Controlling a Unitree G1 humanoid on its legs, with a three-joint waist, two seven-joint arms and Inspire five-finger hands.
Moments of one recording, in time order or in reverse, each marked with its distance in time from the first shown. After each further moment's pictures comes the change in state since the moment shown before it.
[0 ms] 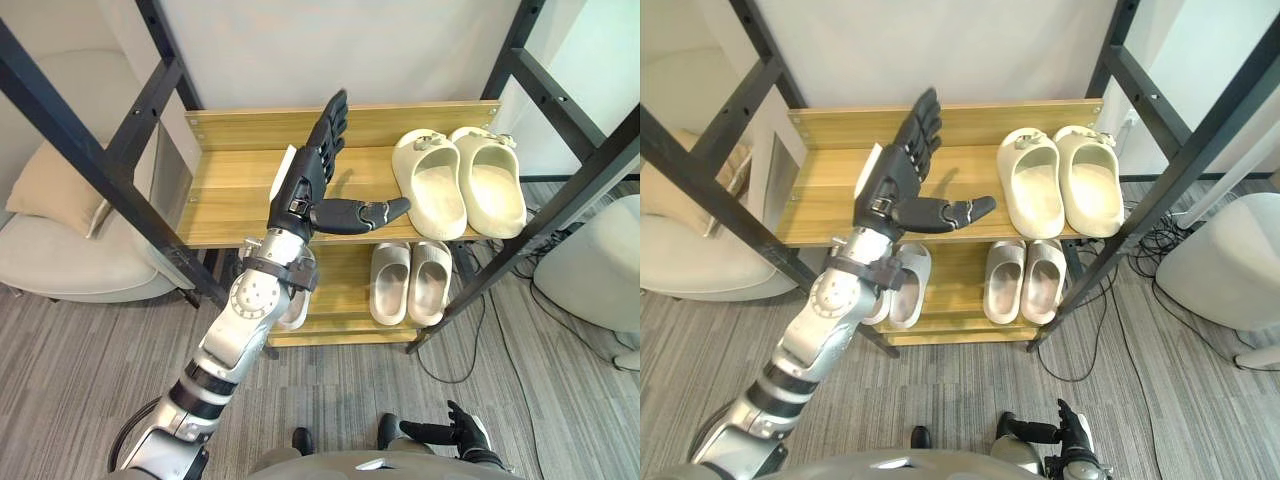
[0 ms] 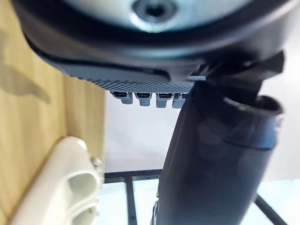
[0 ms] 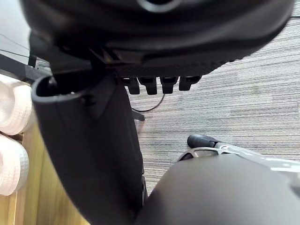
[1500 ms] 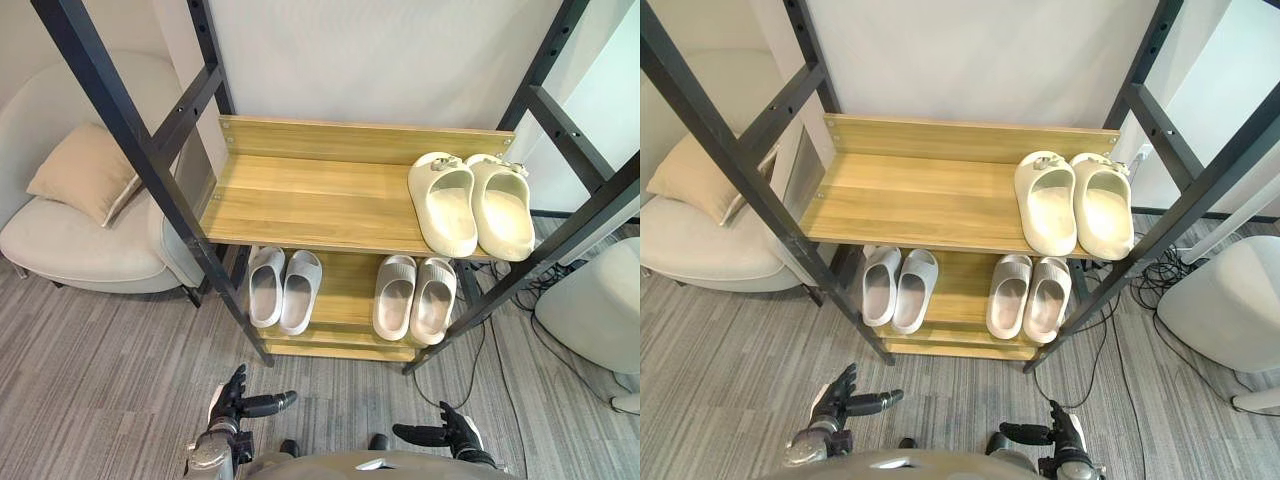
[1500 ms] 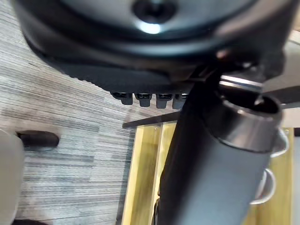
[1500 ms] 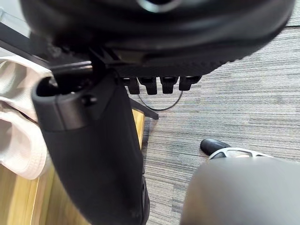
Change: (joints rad) left arm 0.503 -0.172 0.373 1.025 0.274 0.079 -0.059; right arm -0.020 0.031 -0.030 0.018 -0.058 -0.004 0.005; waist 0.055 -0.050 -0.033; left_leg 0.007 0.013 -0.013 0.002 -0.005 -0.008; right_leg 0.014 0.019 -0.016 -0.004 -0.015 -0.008
